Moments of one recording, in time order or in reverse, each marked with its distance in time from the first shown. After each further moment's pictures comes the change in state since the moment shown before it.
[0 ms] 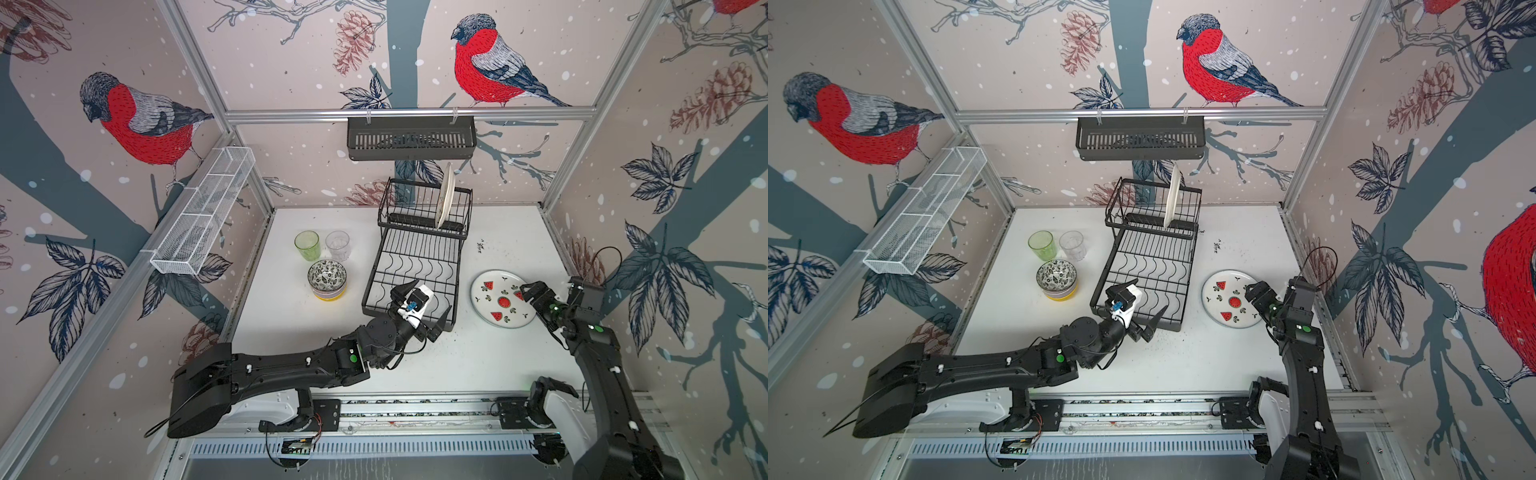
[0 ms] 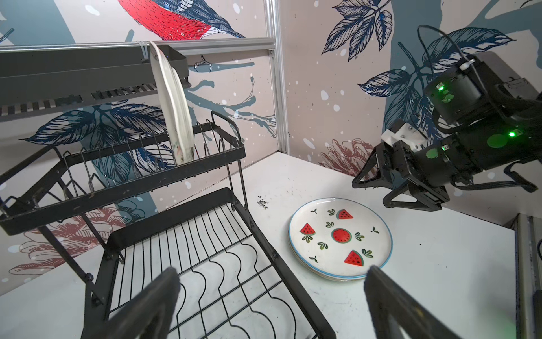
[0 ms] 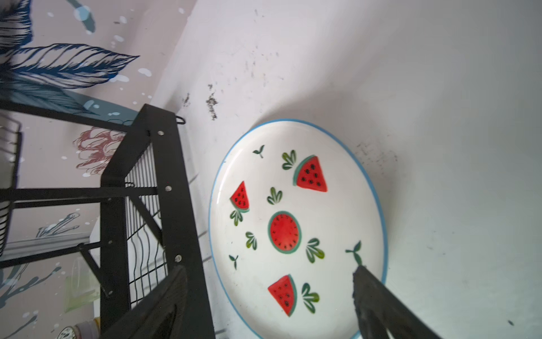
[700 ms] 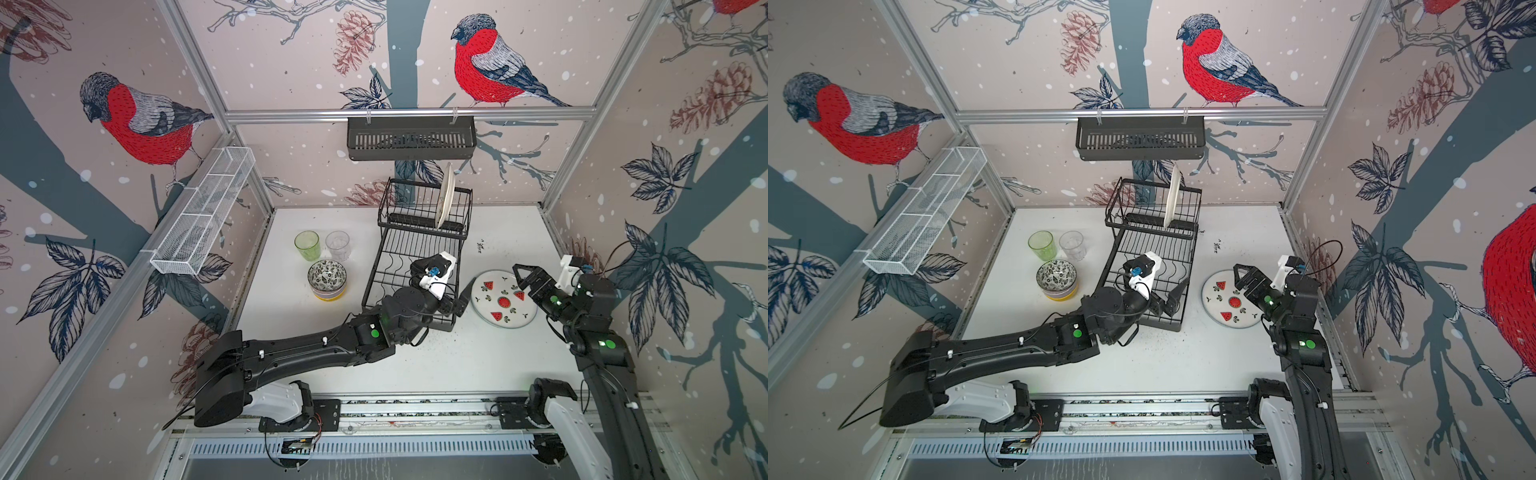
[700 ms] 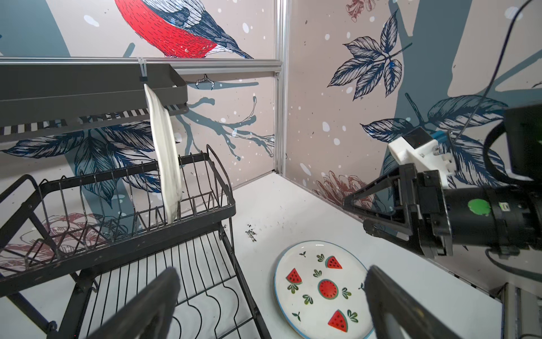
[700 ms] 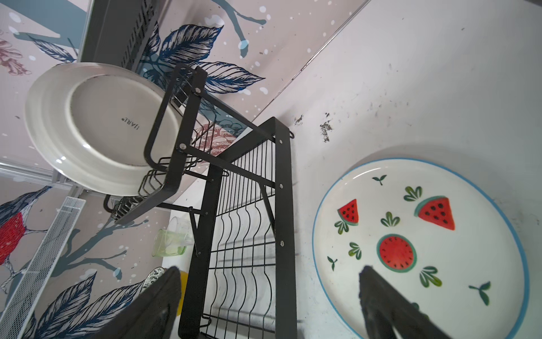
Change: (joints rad) left arm 0.041 0.156 0.386 -0.229 -0.006 -0.127; right arm 0.164 -0.172 0.125 0.024 -0.043 0.059
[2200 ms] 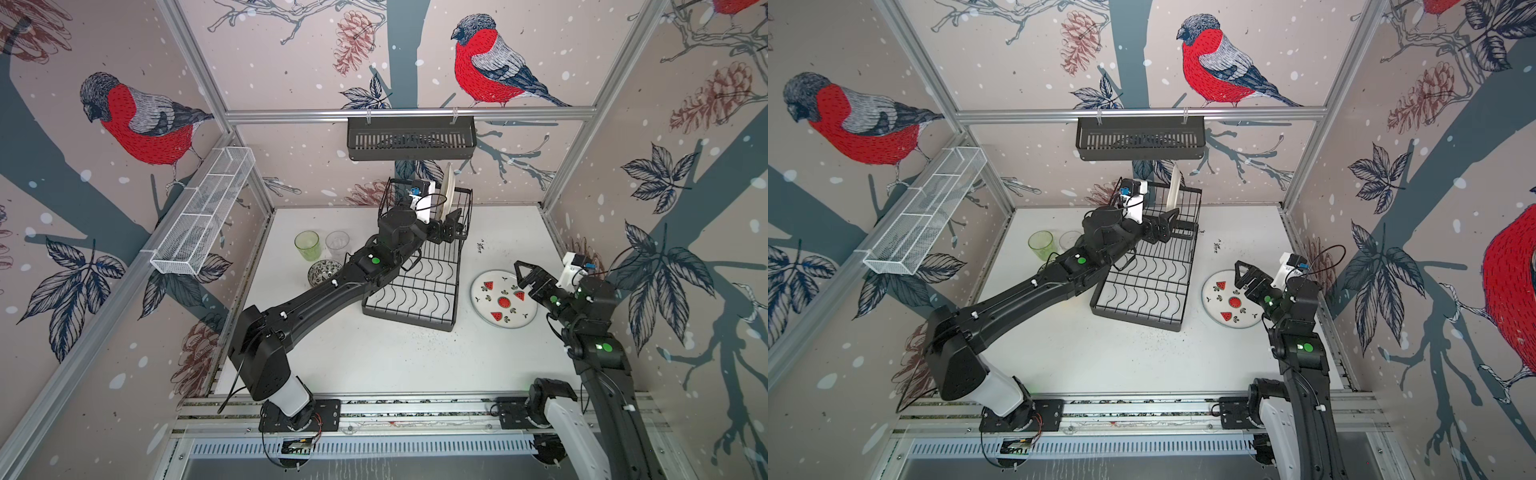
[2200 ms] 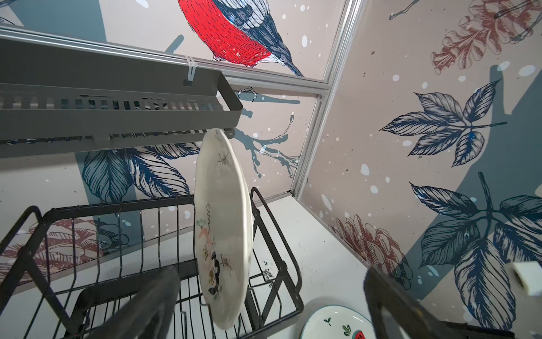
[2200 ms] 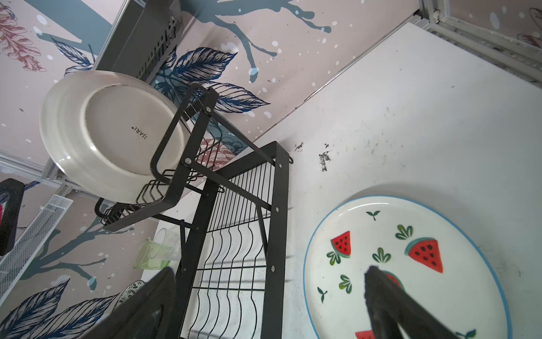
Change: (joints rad) left arm 0.394 0.265 0.457 -0.231 0.363 -0.189; right arm 0.001 -0.019 -0.051 0.109 0.061 -0.079
